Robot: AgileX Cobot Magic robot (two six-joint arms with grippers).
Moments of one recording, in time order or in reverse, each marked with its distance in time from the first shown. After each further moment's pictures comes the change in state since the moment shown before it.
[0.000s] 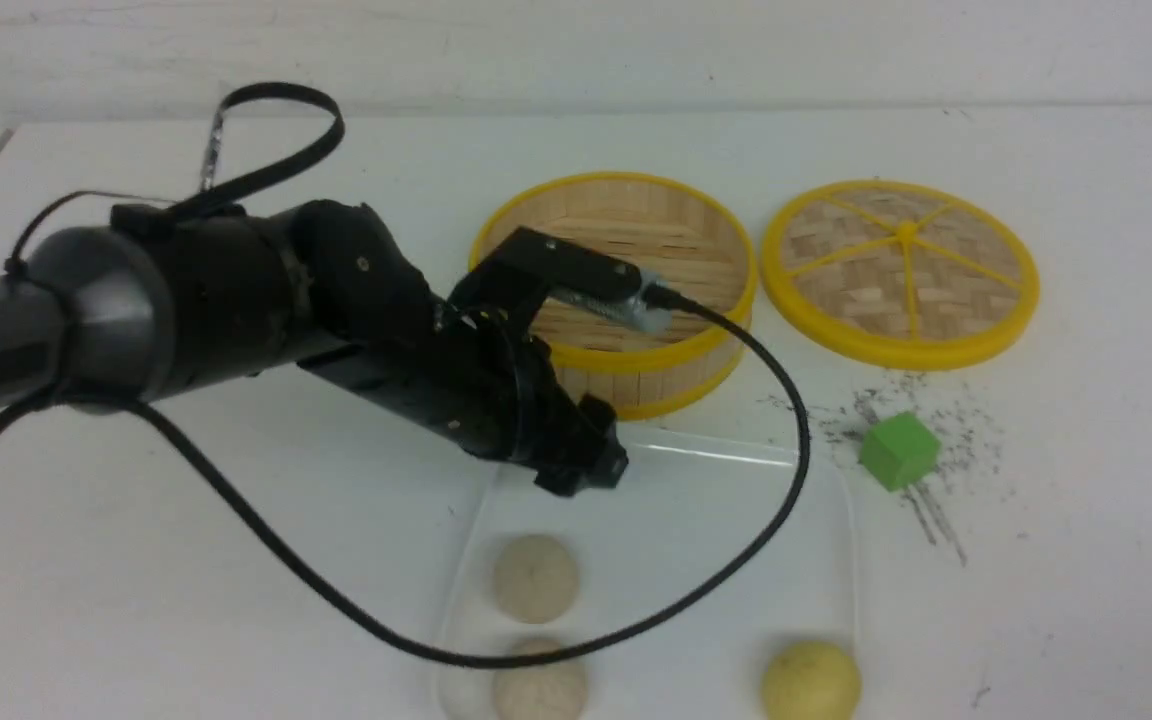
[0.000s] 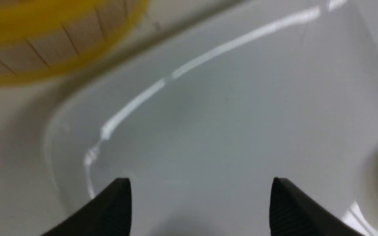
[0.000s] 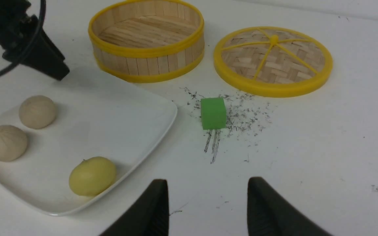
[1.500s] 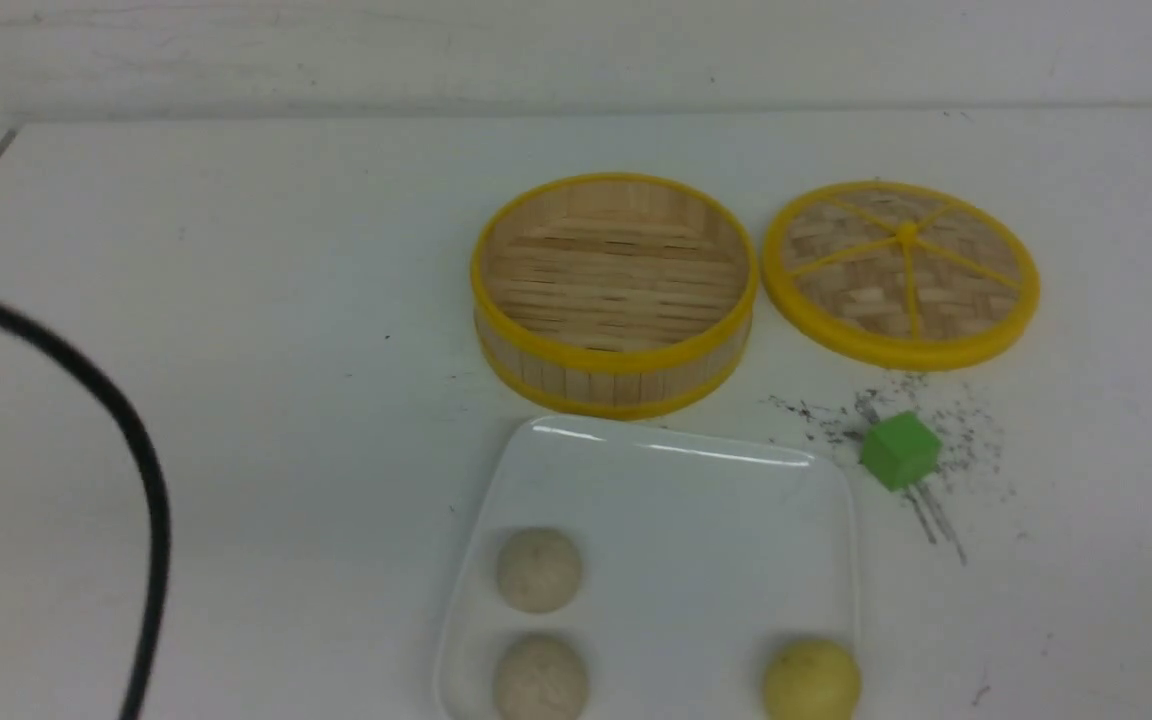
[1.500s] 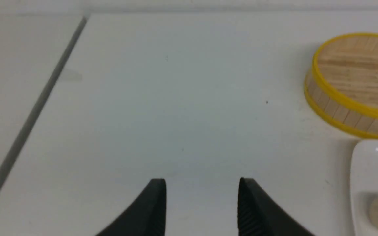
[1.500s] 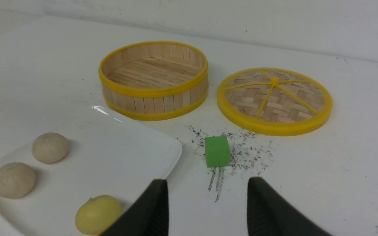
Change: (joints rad) right arm 0.000 0.000 0.000 0.003 -0.096 -0.003; left arm 0.461 -1.227 0.365 0.611 0.358 -0.651
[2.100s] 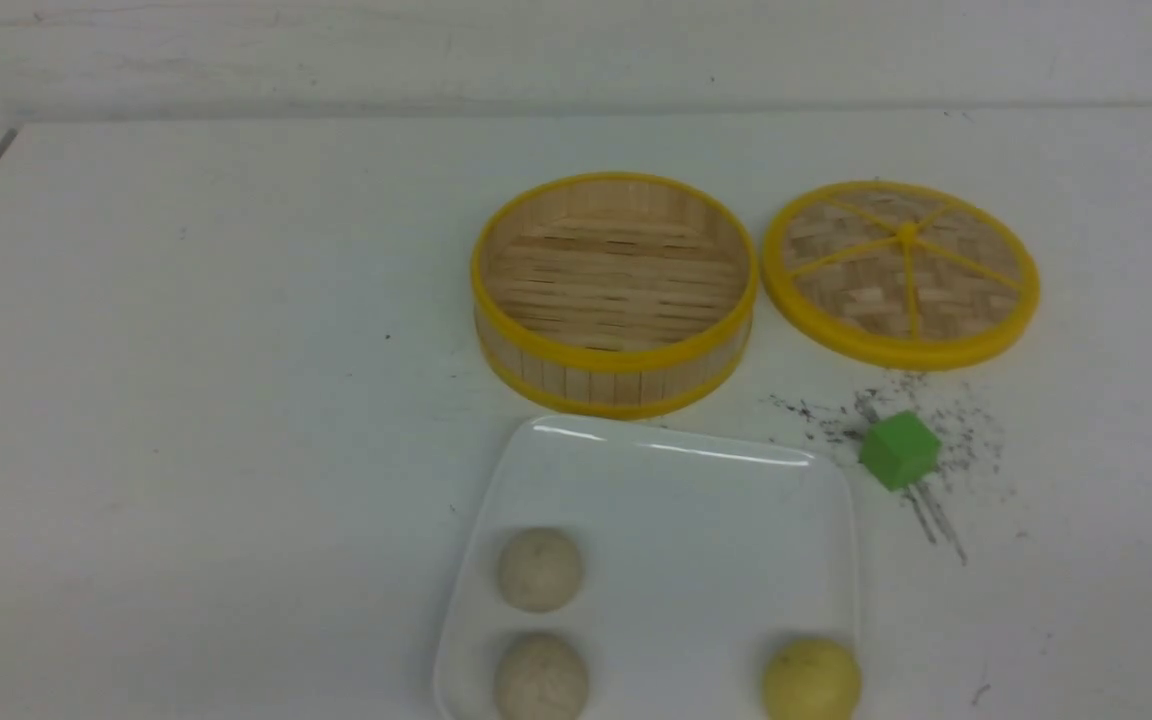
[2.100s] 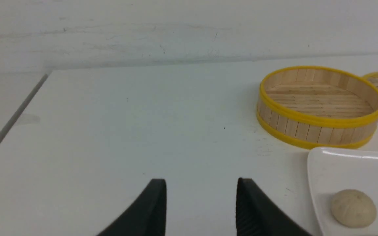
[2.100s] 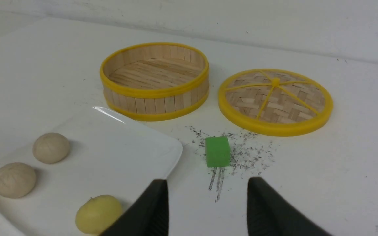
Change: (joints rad) right arm 0.000 0.000 0.000 -0.001 0.005 -0.001; left arm 0.000 -0.468 0.326 -0.156 -0.097 0.143
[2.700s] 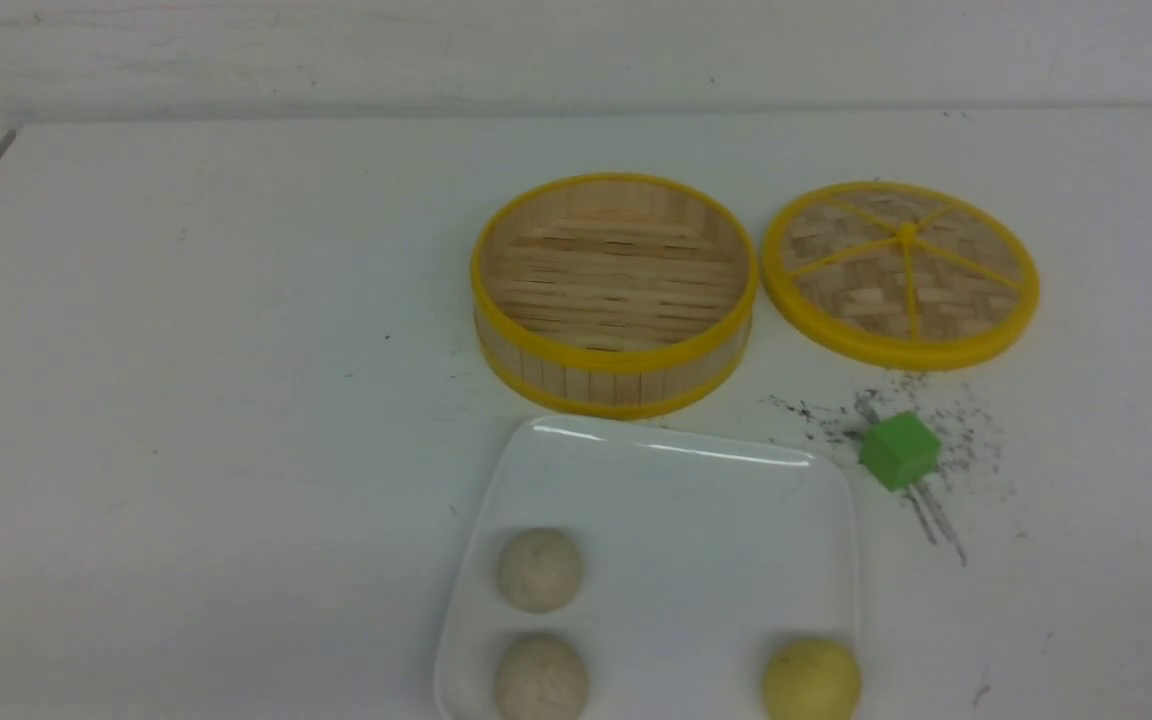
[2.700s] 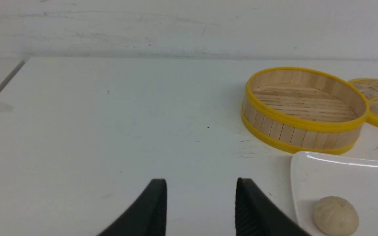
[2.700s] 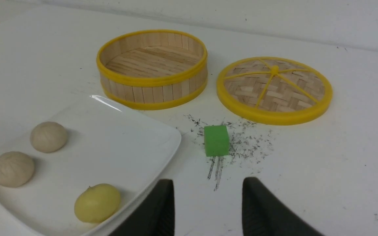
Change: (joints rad) right arm 0.000 0.000 0.000 0.000 0.026 0.000; left arm 0.001 0.000 0.076 -0.071 -0.111 -0.007
